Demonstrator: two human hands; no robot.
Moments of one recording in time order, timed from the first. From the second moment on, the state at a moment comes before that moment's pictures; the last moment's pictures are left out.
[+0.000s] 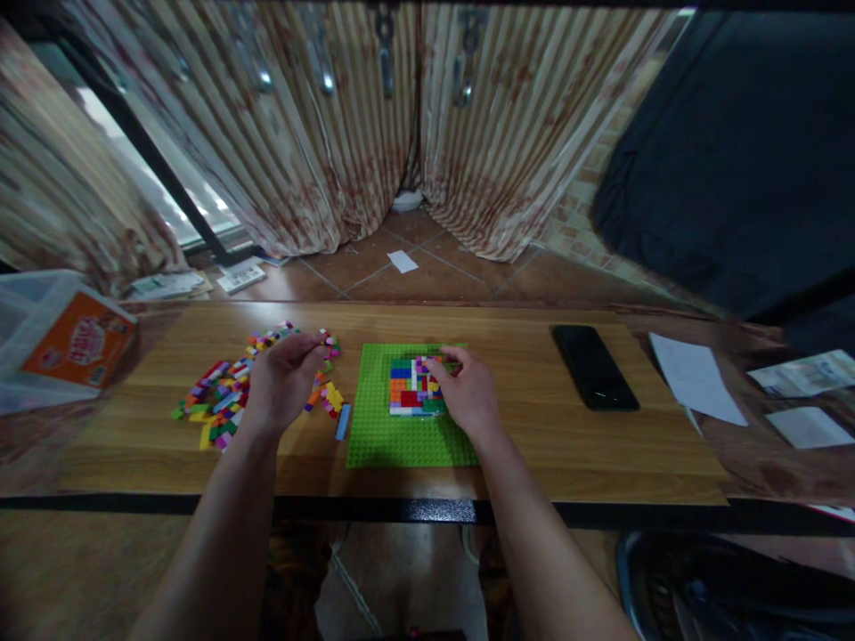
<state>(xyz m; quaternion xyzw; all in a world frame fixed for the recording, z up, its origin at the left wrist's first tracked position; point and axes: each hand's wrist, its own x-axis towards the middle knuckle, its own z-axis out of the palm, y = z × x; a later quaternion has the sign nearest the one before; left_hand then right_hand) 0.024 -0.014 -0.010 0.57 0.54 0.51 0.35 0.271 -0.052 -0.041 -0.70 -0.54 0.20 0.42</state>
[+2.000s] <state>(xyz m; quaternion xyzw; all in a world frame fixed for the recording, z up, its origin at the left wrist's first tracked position) 0.017 -0.012 -0.021 0.66 0.55 0.45 0.26 0.278 -0.047 -0.050 -0.66 -0.43 0.38 0.49</state>
